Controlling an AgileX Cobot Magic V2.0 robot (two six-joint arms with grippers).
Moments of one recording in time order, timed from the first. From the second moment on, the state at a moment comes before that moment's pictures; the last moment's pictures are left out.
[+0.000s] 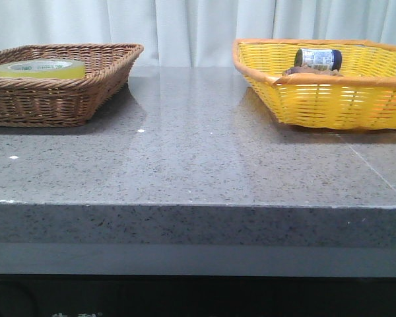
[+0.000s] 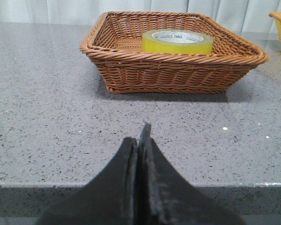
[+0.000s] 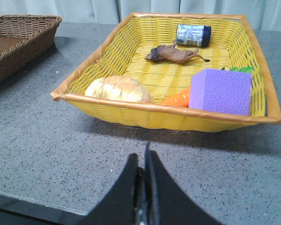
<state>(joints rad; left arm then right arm) -0.10 -0.01 0.01 -0.05 0.20 0.02 0.10 0.20 -0.38 0.24 0.47 -0.16</state>
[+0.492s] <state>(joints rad) -0.10 -0.01 0.01 -0.05 0.20 0.02 0.10 0.12 -0.17 0.23 0.22 -0.16</state>
